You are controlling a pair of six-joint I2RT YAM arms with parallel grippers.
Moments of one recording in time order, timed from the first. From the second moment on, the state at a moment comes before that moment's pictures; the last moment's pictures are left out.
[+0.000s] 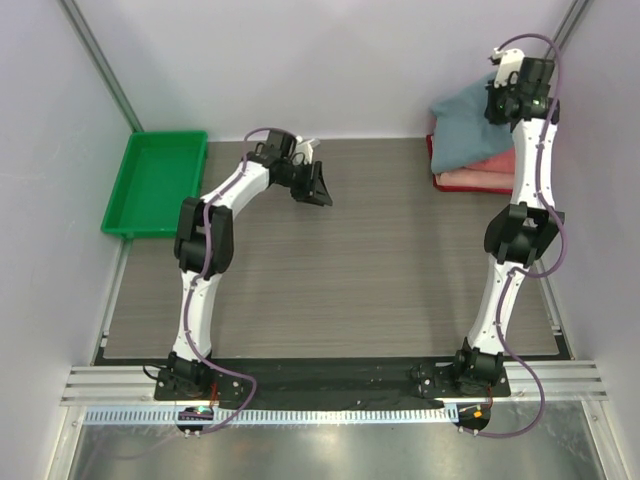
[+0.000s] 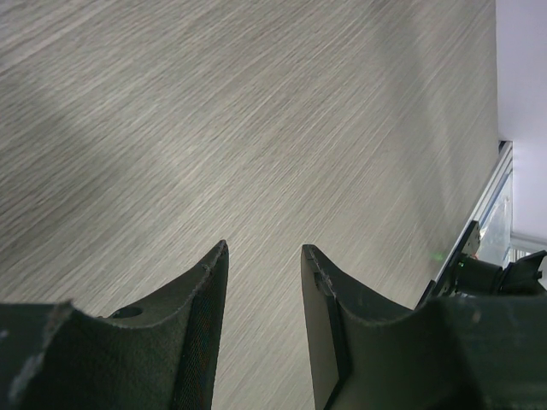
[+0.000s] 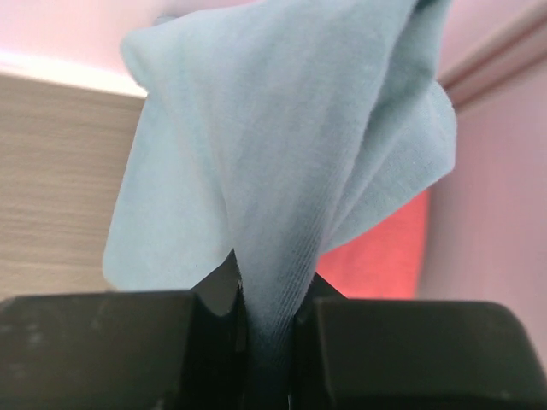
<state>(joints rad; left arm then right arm) -0.36 2.30 1.95 -0.57 0.74 -0.25 -0.20 2.32 2.60 -0.81 -0.17 -0.34</state>
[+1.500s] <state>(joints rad) -0.44 2.30 1.92 -0.60 0.71 -0.22 -0.26 2.57 2.64 -0.51 0.04 -0.40</state>
